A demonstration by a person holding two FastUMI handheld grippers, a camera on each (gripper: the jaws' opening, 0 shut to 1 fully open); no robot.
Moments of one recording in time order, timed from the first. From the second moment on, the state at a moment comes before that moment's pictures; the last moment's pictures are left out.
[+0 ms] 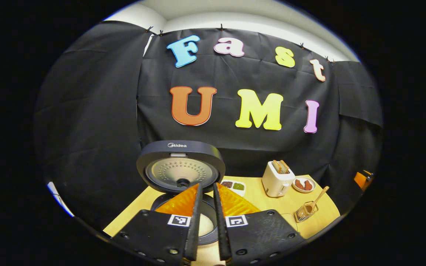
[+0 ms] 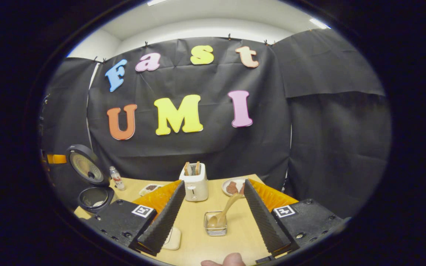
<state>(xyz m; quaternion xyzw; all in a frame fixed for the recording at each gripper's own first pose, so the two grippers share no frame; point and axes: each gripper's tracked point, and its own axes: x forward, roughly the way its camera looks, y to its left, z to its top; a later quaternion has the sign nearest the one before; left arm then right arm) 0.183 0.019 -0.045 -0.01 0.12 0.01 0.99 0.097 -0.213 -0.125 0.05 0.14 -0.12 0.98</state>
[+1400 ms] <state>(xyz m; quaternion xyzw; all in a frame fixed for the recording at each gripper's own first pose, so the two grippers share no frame) 0.292 -0.067 -0.046 -0.02 0.09 0.02 1.00 0.225 -0.278 -0.370 0.17 0.36 -0.06 0.91</state>
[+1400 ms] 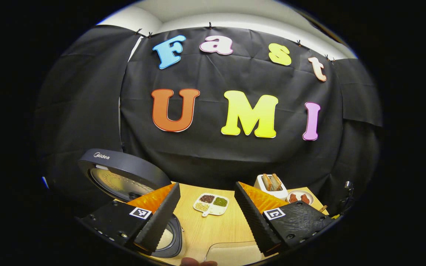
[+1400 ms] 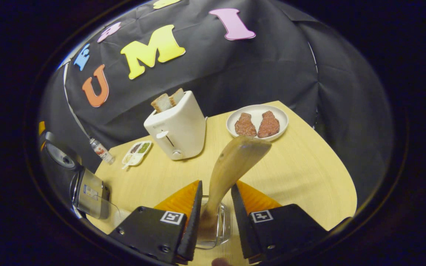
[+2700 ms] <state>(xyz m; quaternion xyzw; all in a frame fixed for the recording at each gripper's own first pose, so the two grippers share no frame) 0.136 0.112 -0.010 0.00 0.04 0.03 1.00 0.174 -0.066 -0.224 0.10 0.28 -0.06 0.95</state>
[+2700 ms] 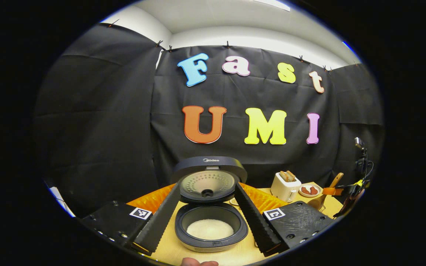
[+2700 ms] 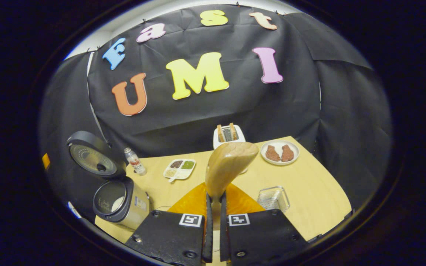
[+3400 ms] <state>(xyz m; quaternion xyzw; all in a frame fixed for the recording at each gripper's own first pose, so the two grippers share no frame) 0.057 0.198 -0.031 -0.02 0.08 0.10 0.99 0.170 -0.017 -0.349 -0.07 0.33 -0.07 0.94</state>
